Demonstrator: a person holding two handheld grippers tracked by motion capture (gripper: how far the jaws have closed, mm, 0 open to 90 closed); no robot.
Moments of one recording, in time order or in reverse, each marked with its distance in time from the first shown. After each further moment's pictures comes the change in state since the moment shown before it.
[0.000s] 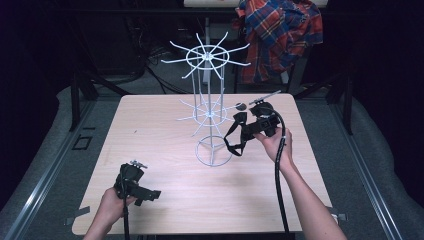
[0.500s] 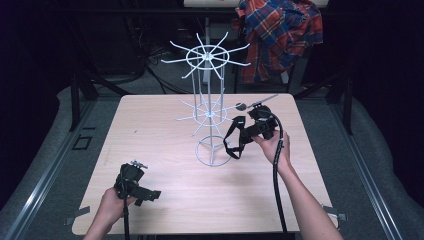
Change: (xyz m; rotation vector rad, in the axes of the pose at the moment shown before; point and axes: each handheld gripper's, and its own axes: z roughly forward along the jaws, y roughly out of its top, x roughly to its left) left arm -0.001 0.000 0.000 0.000 0.005 0.000; right arm -0.001 -0.006 0.014 0.014 0.029 0.023
